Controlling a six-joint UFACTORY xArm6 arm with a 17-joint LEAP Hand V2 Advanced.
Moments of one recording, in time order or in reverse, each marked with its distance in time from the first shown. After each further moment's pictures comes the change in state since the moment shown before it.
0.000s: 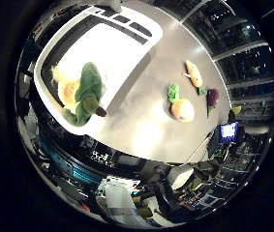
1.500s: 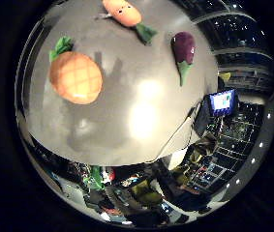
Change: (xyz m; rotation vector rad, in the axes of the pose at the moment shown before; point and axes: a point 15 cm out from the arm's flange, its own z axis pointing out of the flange) arm 0.334 0.072 0.042 -0.163 0.188 0.379
